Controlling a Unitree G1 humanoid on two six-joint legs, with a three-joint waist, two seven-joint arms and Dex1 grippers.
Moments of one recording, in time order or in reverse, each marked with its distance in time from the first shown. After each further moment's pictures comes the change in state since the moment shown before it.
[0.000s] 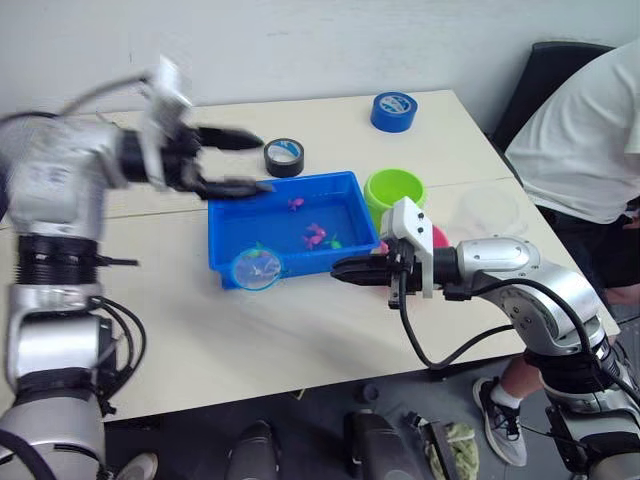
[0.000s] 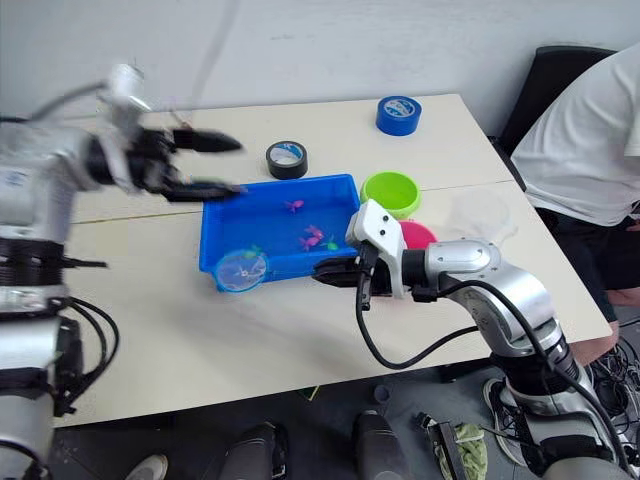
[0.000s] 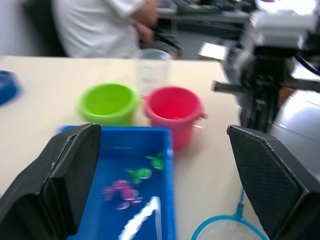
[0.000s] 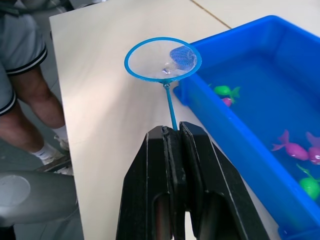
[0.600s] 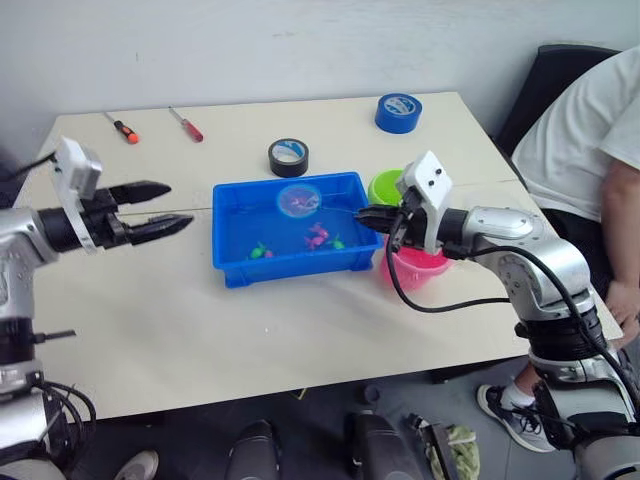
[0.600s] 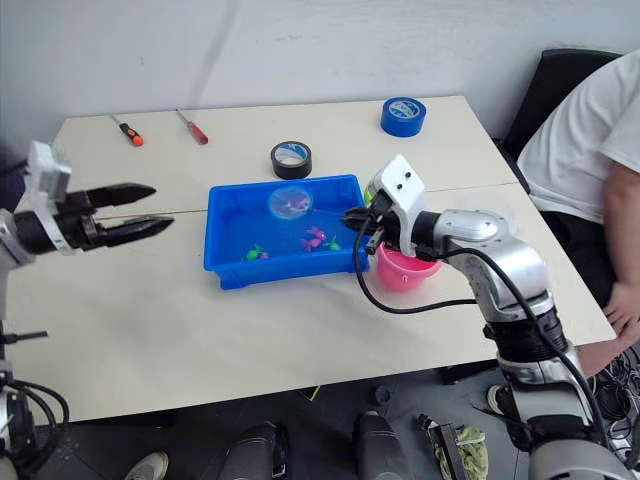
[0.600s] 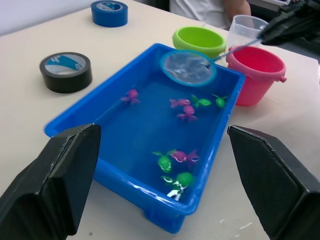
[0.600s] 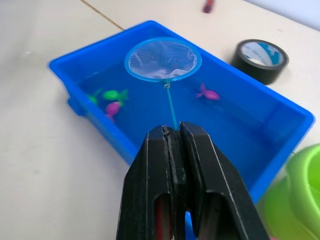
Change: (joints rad) left arm 0.529 0.059 0.242 -0.158 -0.063 -0.013 0.189; right arm -0.132 0.061 -0.020 0.275 -0.196 -0.064 -0.176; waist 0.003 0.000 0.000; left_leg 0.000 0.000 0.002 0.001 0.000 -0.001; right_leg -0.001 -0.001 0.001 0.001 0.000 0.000
